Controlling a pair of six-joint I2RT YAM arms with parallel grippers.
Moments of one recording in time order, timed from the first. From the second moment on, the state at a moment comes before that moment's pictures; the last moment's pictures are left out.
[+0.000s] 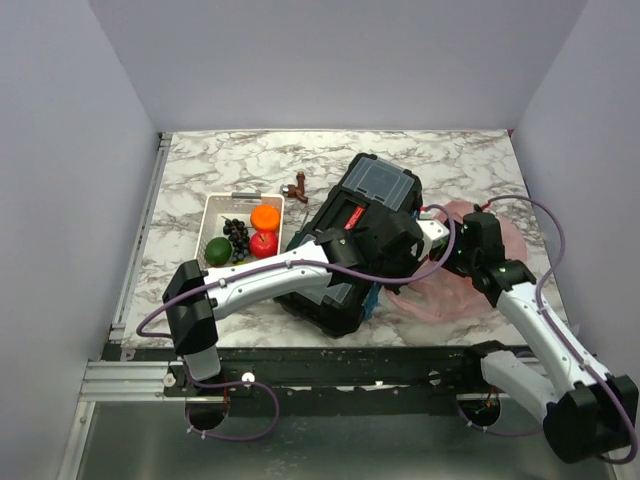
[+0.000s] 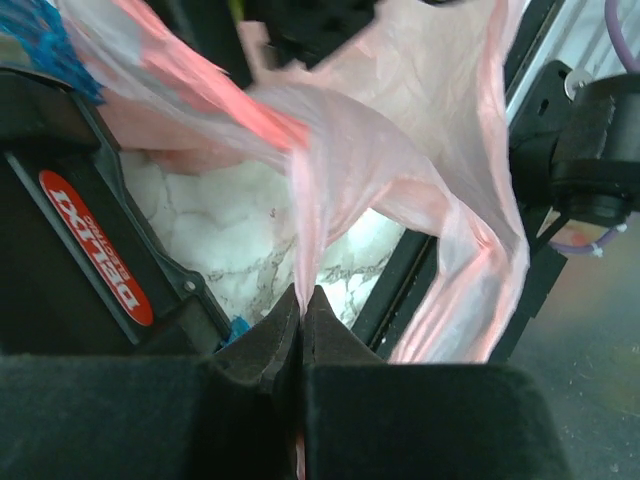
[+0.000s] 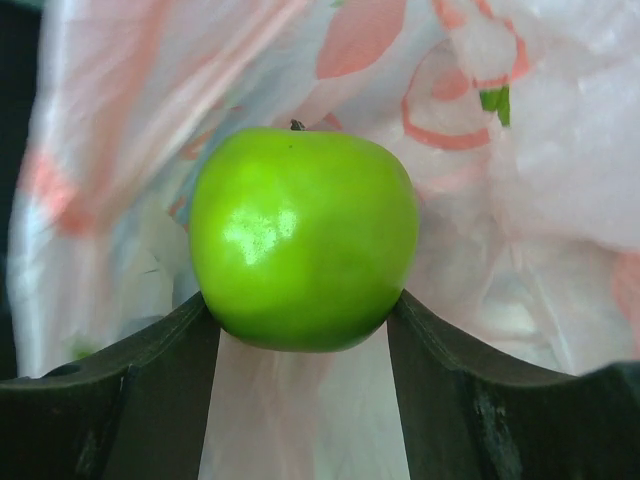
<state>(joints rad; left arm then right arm) -1.19 1.71 1.57 -0.58 0.04 -0.23 0.22 0.98 0.65 -0.42 0.06 0.65</state>
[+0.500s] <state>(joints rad) -1.15 1.80 1.67 -0.61 0.04 -0.21 0.22 0.81 0.92 -0.68 0.09 0.65</state>
